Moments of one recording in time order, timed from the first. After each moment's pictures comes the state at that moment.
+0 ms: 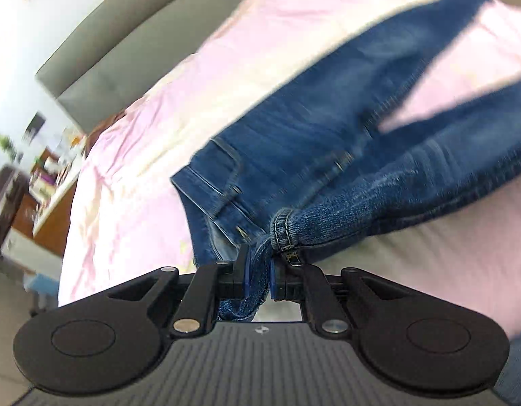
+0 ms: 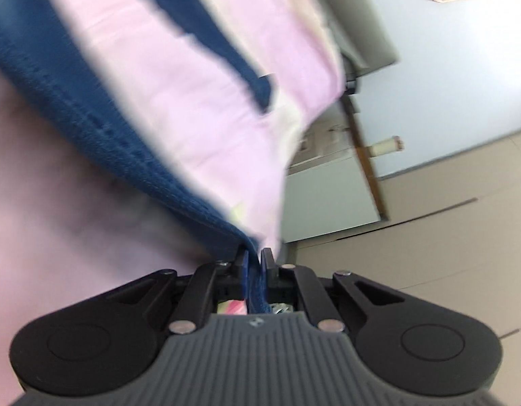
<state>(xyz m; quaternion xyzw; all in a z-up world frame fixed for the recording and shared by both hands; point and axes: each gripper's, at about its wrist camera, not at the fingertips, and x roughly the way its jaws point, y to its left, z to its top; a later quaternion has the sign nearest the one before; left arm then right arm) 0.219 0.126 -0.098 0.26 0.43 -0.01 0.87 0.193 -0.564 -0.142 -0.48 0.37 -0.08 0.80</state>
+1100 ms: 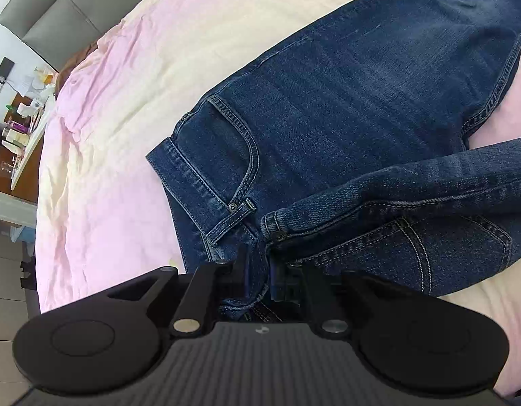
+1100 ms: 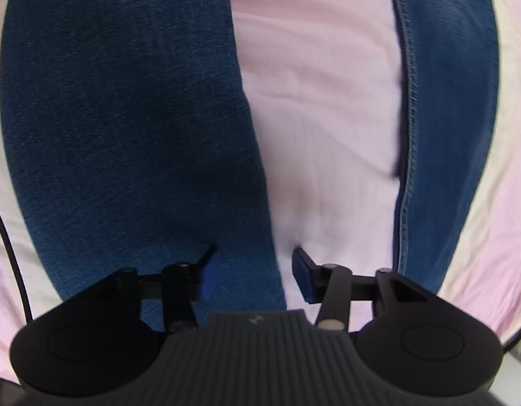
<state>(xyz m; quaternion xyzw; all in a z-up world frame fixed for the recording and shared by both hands) 0.357 0.139 -0.148 0.24 0.57 0.01 0.78 0.440 -0.441 -0.252 -0.68 0.47 0.37 0.42</state>
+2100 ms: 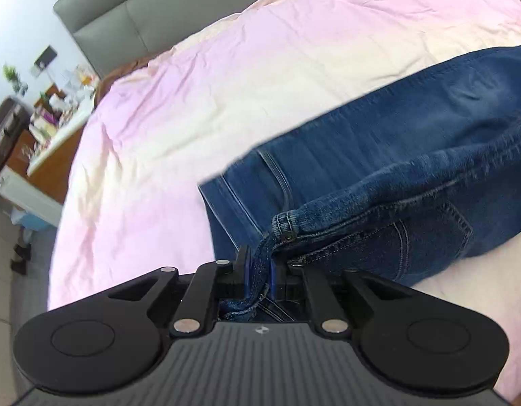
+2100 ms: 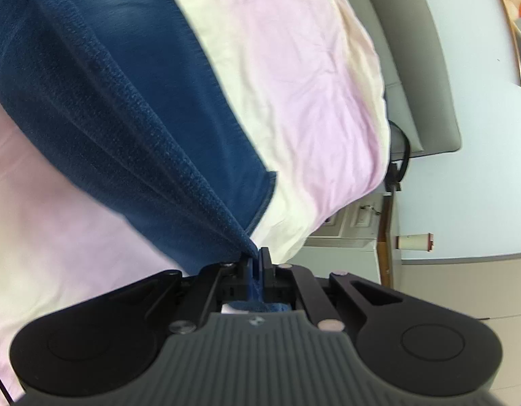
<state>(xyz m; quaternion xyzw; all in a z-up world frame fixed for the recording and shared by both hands) 0.339 0.151 -0.049 0.19 0.51 0.04 0.84 0.428 -0.463 -0.078 -0.56 0.40 0.05 0.73</state>
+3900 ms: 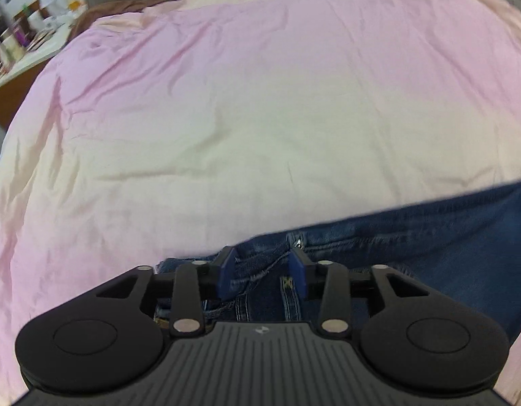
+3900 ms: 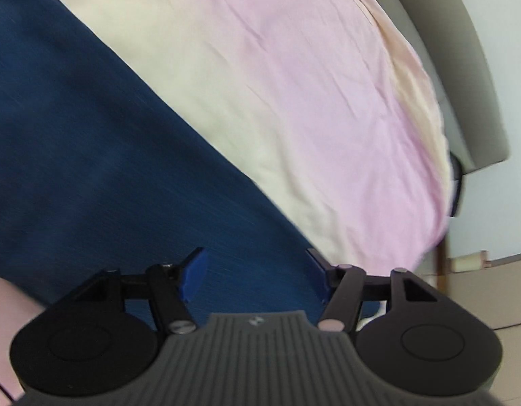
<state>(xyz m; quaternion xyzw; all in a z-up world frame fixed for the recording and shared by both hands) 0.516 0.231 -0.092 -0.03 0.54 0.06 0.84 0.597 -0.310 -0.182 -0.46 0.43 0.08 0.77</state>
